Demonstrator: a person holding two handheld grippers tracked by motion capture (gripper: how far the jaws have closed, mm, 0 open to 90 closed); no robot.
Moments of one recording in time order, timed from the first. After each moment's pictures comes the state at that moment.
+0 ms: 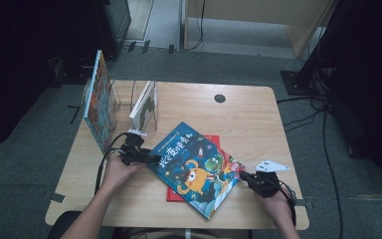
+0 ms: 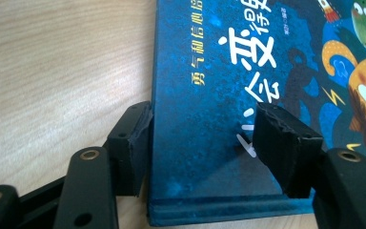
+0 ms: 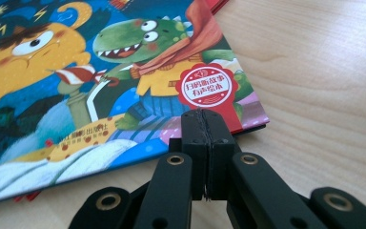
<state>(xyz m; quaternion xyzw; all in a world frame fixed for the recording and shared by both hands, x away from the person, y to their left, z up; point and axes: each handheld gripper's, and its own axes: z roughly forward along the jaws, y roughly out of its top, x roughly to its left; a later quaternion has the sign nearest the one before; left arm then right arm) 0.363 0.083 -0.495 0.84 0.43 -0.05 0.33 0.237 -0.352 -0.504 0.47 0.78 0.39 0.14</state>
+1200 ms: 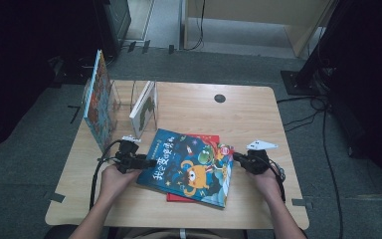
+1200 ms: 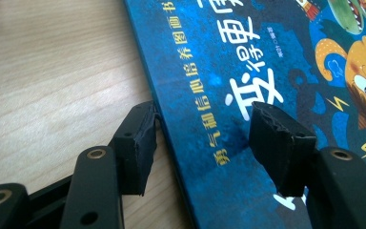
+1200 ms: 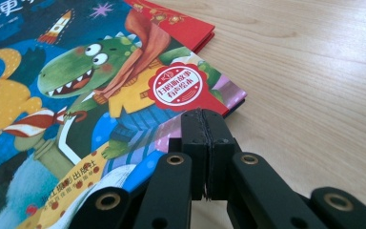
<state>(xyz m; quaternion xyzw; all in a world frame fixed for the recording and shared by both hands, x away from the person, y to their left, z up) 0.339 0.096 -0.496 0.81 0.47 -0.03 0.34 0.306 -0.341 -0.507 0.47 0.78 0.39 0.14</state>
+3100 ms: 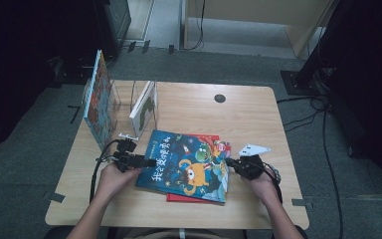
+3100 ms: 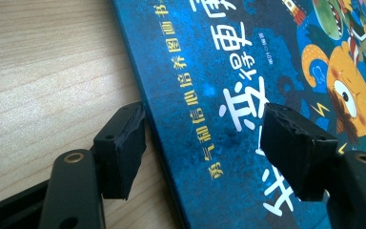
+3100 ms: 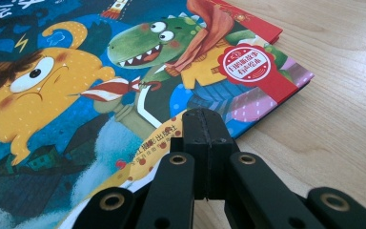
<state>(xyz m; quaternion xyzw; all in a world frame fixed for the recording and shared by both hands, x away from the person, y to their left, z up) 0.344 0.099 -0.494 0.80 0.50 -0.07 0.33 0.291 -0.320 -0.502 0.40 0.82 0.39 0.12</state>
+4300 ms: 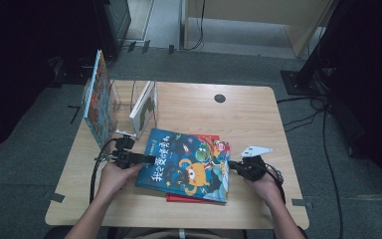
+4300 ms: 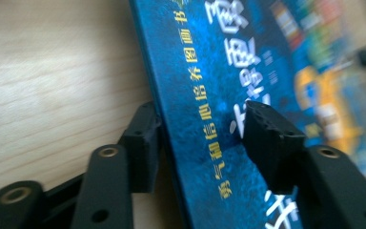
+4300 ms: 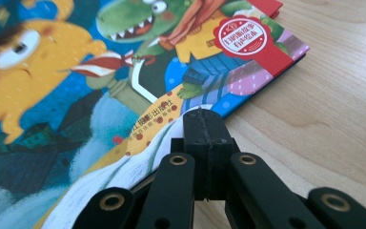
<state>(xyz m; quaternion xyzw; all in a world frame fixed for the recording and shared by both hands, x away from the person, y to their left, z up) 0.344 0.103 -0.477 0.75 0.54 -0.11 0.37 0.289 -0.328 -0.506 0.41 0.82 0.38 0.11</state>
